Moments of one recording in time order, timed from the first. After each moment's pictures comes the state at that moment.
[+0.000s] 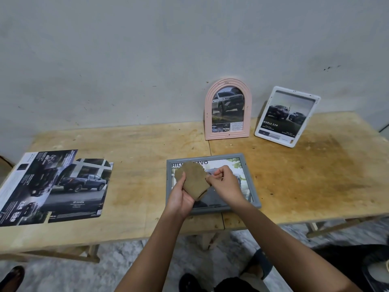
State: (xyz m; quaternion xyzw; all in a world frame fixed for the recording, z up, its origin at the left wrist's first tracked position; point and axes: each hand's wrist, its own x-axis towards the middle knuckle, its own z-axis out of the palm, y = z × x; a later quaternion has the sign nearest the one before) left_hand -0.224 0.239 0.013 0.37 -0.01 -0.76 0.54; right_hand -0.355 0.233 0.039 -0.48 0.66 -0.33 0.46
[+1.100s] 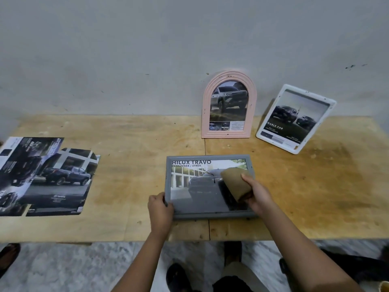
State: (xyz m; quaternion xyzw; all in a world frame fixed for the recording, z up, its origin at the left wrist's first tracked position) left_hand -0.211 0.241 -0.077 0.80 -0.45 -0.30 0.25; right_hand -0.466 0.189 -0.004 -0.13 0.64 -0.42 0.63
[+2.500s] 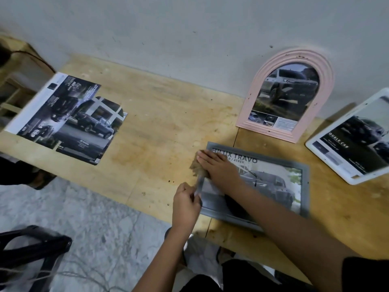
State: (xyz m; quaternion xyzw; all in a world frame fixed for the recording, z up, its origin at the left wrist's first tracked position) left_hand -0.290 0.240 -0.057 0.83 -0.39 -0.26 0.29; right_hand -0.372 0.101 -0.087 -0.96 0.26 -0.01 0.11
